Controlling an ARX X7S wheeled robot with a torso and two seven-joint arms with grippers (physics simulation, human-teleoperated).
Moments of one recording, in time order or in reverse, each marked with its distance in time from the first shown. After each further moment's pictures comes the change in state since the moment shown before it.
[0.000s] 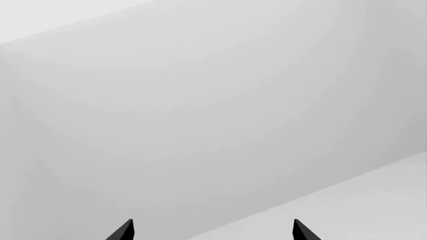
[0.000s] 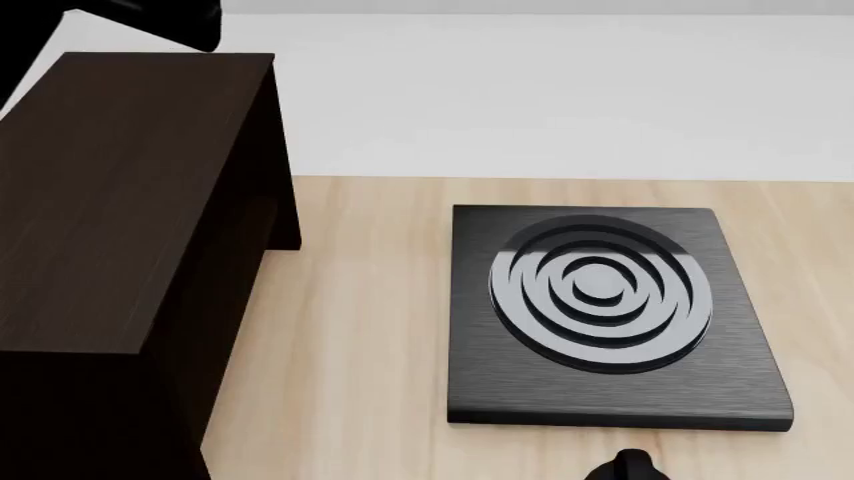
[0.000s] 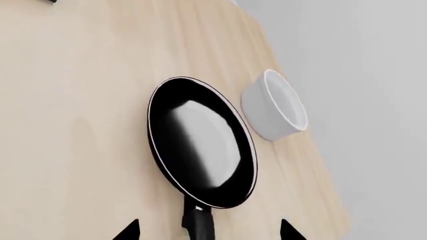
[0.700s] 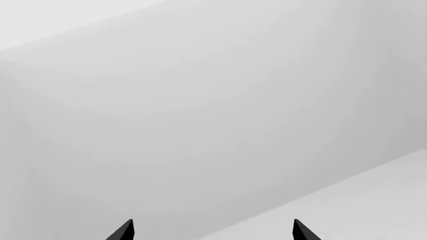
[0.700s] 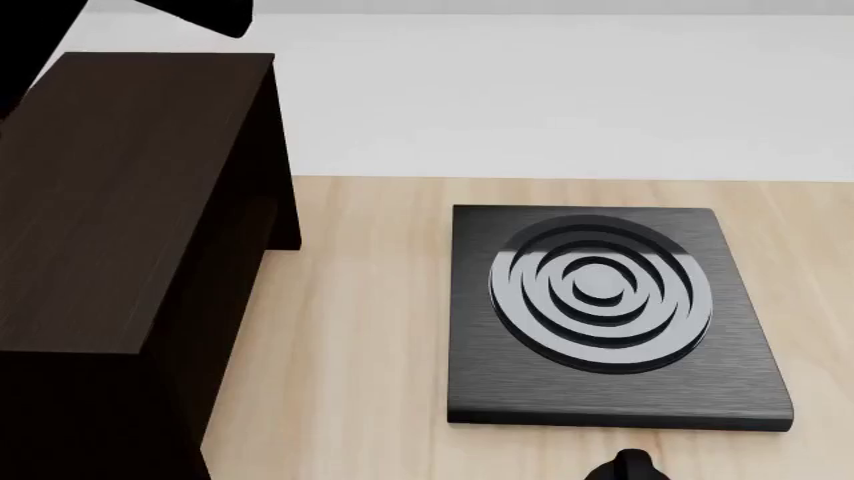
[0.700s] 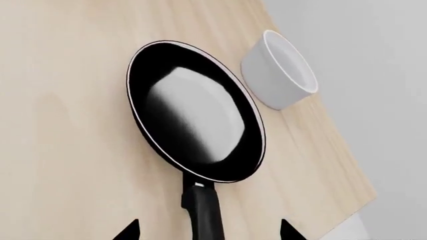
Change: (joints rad) left arm -0.056 0.036 0.037 -0.013 -0.010 -0.035 -0.029; right arm 0.020 -0.016 0.143 0.247 0.170 -0.175 0.096
